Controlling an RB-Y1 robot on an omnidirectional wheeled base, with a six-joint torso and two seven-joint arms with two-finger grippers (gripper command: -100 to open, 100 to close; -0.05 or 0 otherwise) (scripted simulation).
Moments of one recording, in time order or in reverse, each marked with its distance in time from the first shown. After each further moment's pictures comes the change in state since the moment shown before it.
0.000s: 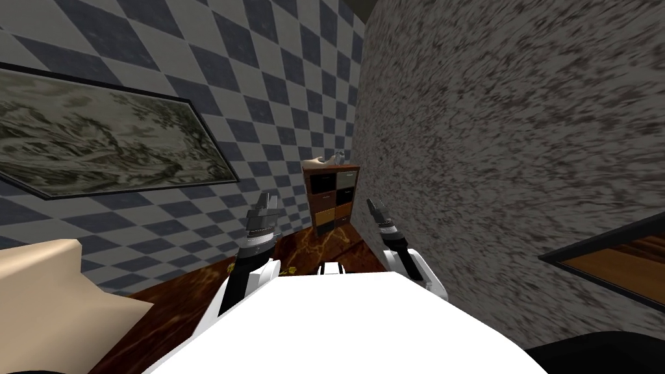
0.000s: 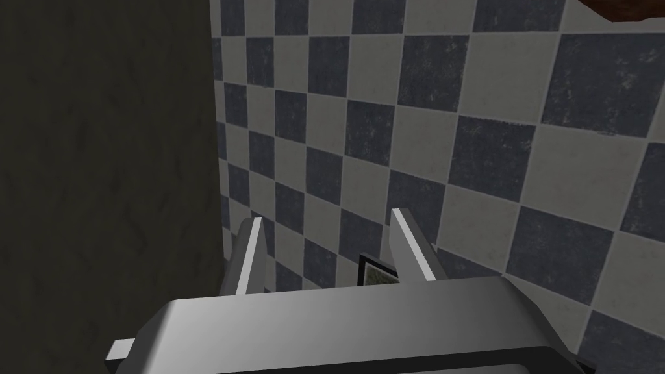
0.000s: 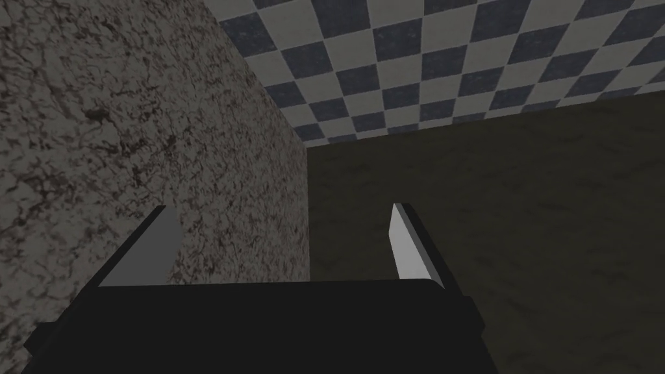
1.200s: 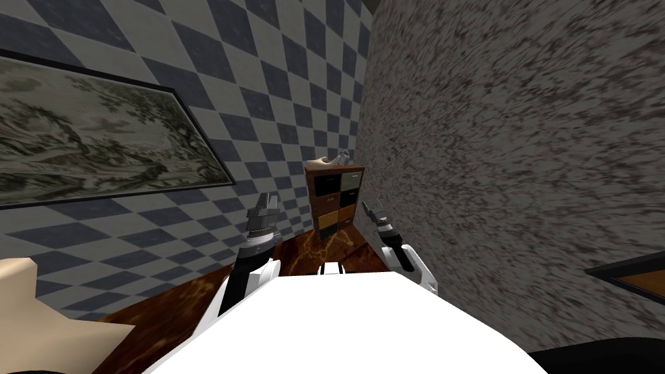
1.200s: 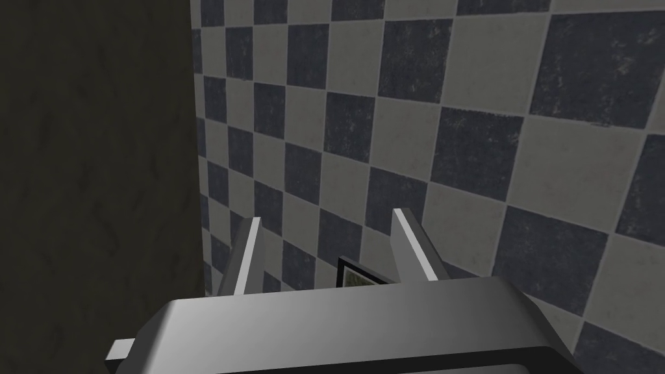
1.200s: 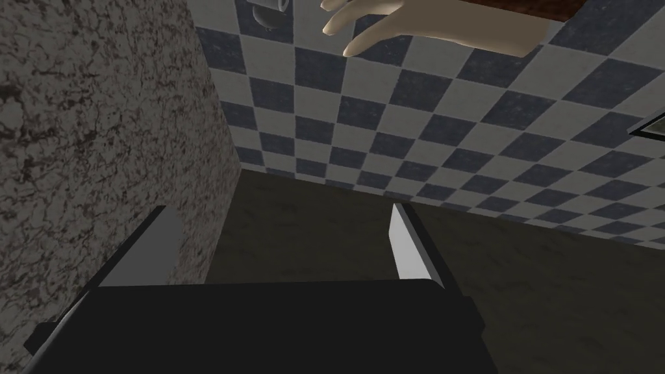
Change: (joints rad) left arm 0.000 0.000 0.000 0.000 0.000 0.000 0.000; right arm -0.081 -0.022 -0.023 0.147 0.081 -0.048 0.312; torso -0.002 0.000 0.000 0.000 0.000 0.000
